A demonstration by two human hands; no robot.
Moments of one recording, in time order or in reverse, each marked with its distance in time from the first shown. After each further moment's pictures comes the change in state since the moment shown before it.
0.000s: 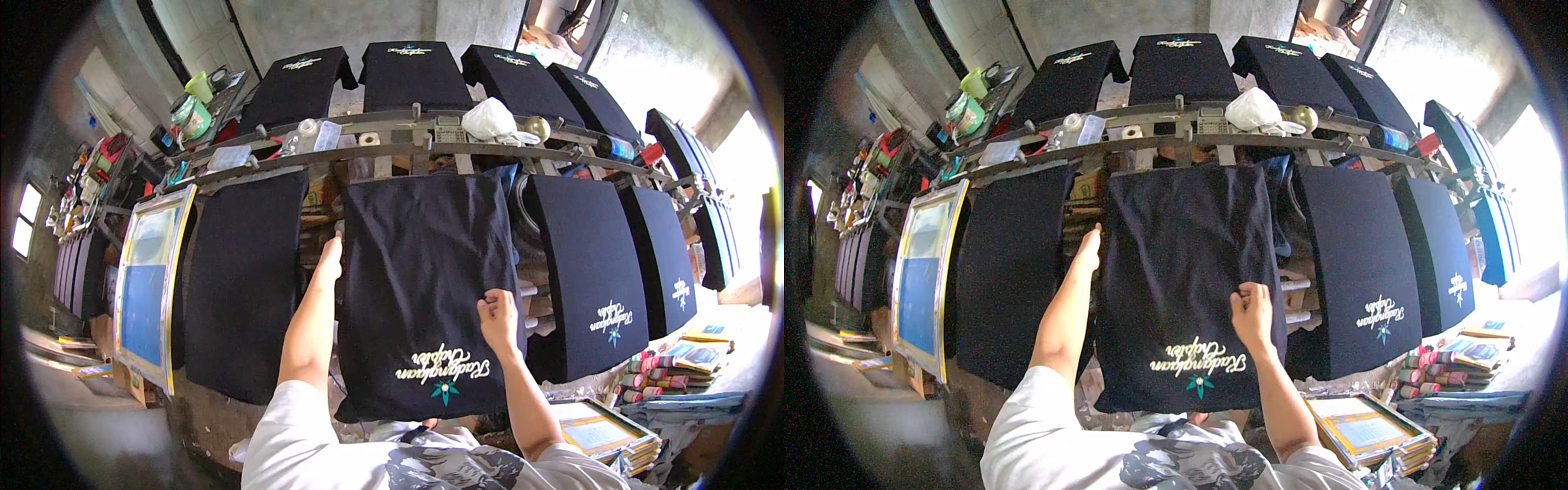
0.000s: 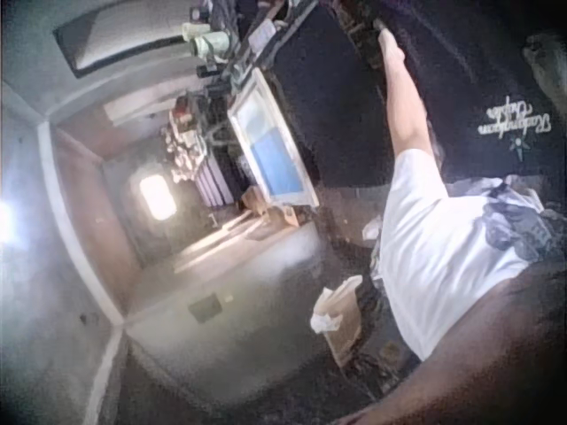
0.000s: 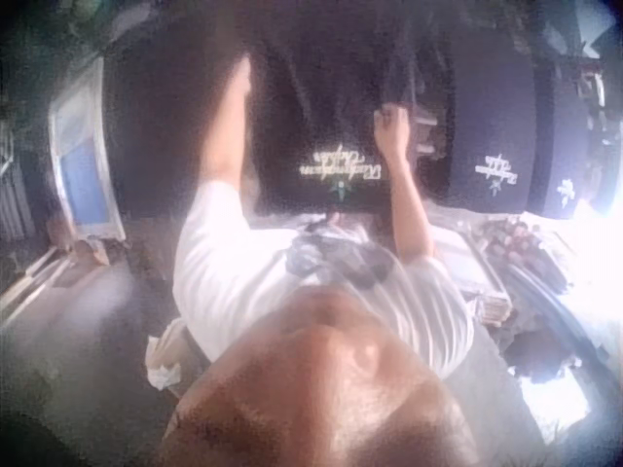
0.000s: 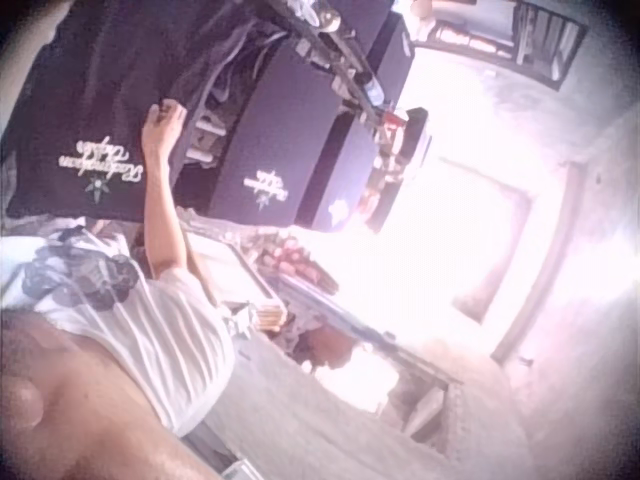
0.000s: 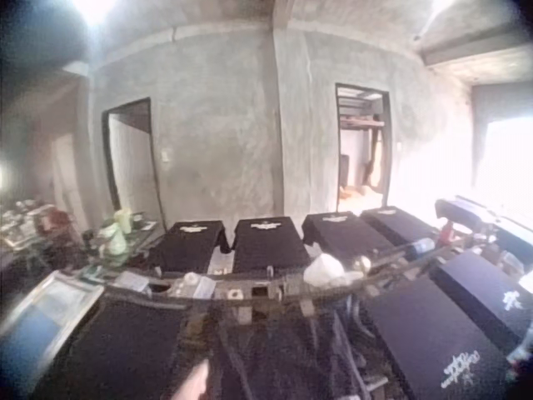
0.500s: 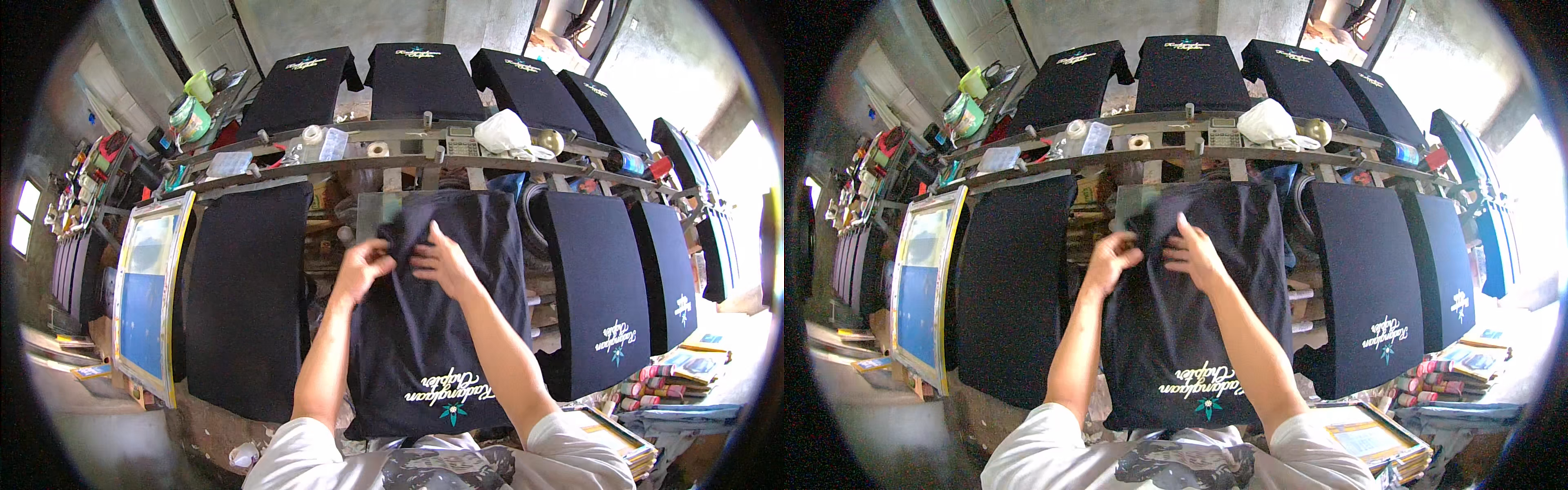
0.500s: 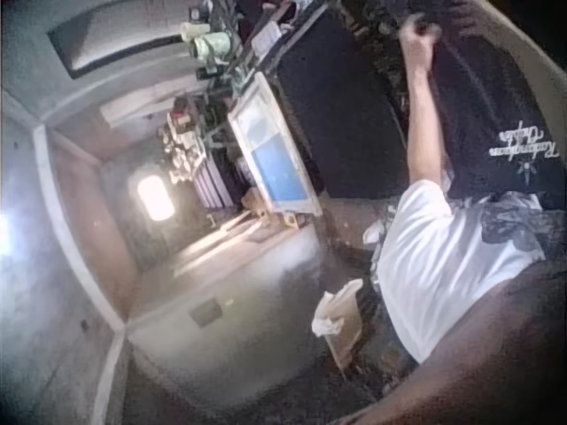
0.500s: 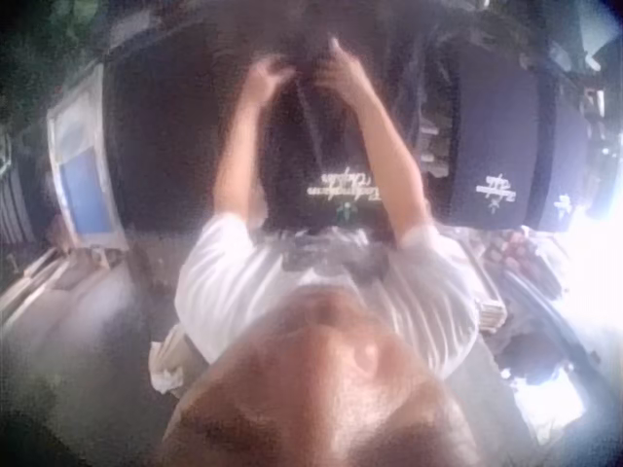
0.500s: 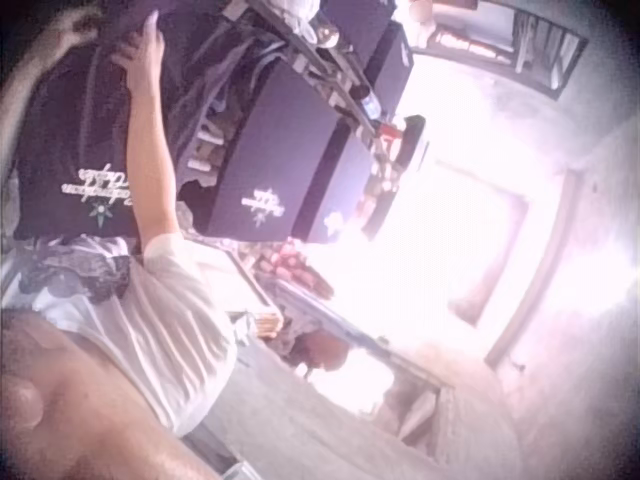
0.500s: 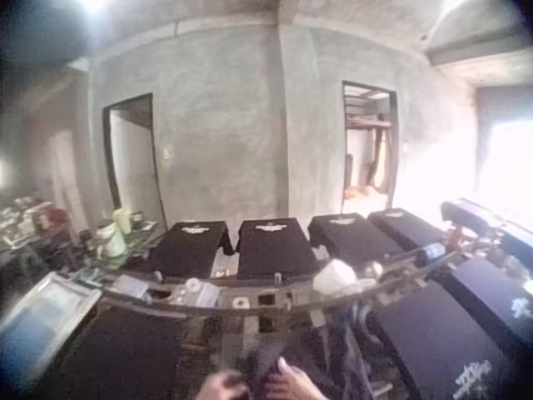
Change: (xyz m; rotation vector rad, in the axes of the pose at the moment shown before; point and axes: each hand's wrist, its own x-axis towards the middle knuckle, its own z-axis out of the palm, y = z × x) left_hand -0.163 0.063 0.060 0.204 -0.445 0.628; right_hand 0.156 -0.097 0.110 0.954 -0.414 0.753
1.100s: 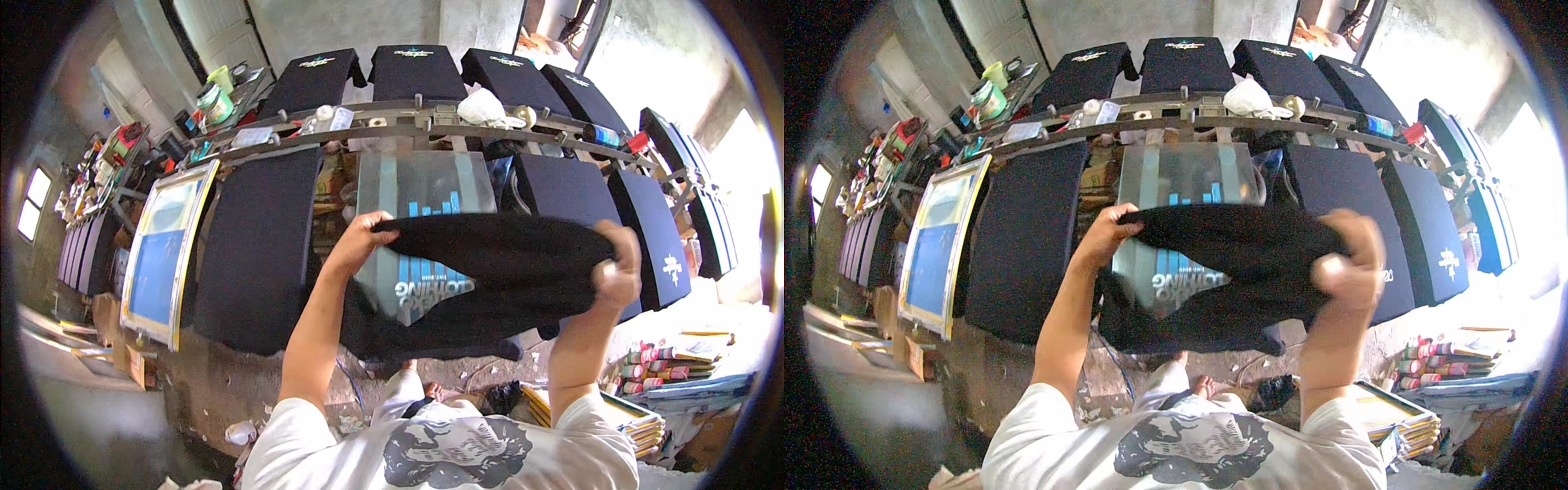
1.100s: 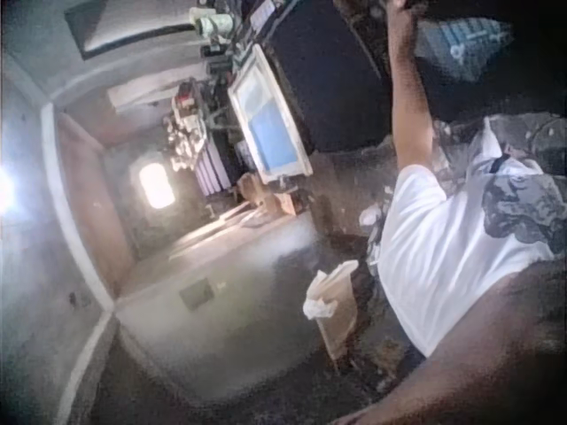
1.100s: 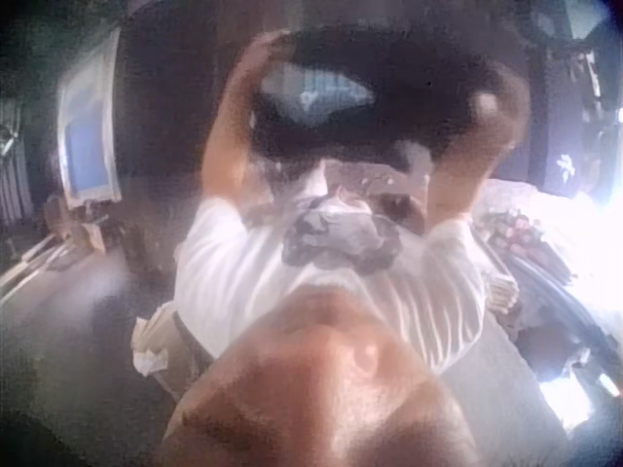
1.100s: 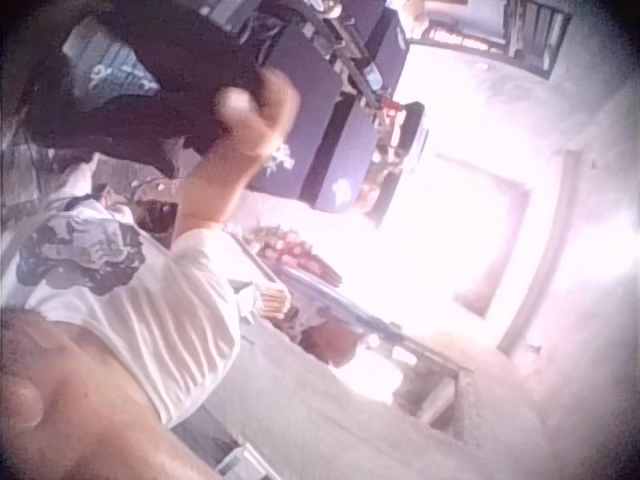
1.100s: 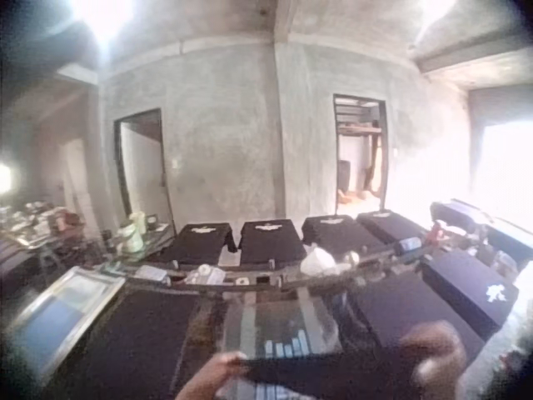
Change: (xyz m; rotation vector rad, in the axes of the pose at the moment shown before) left_hand -0.155 0.069 0.045 -0.149 -0.266 -0.004; right_hand -0.366 -0.080 -0.115 -0.352 -0.098 -1.361
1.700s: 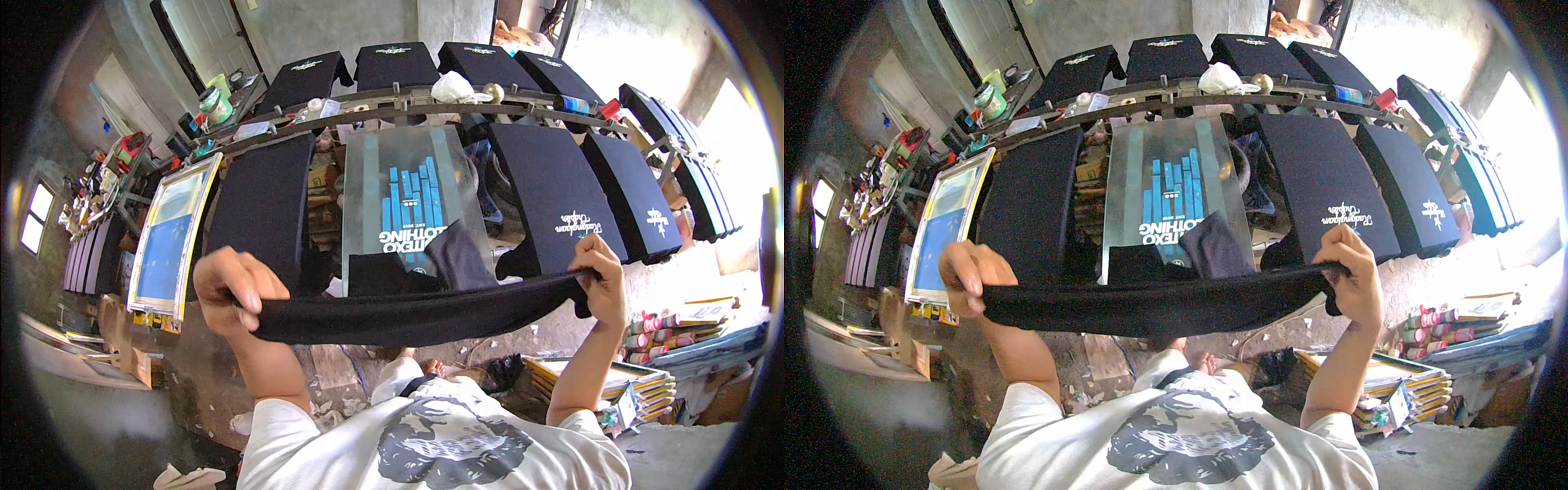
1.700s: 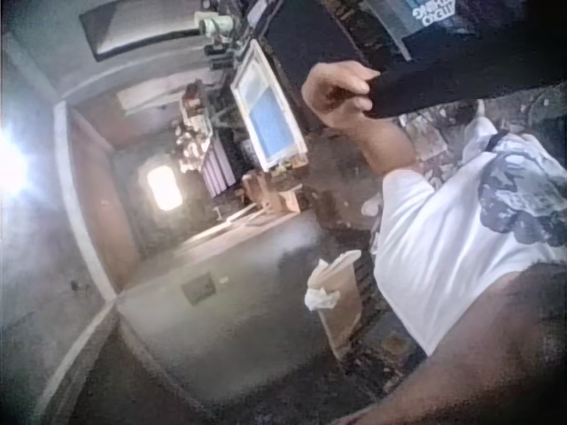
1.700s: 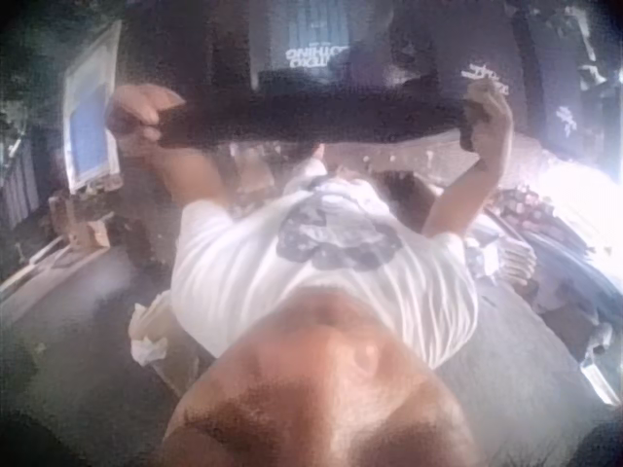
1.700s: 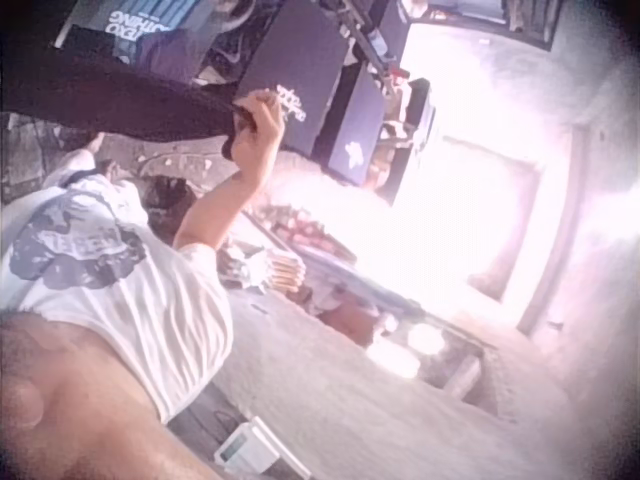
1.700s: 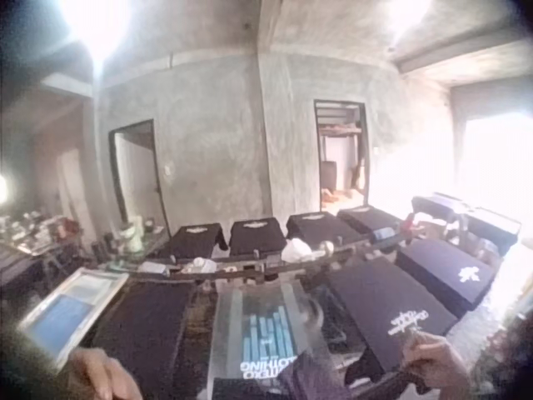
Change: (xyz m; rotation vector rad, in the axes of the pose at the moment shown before) left_hand -0.271 0.151 0.091 -0.174 -0.602 0.785; right_hand -0.129 -0.130 -0.091 -0.591 -0.313 0.202
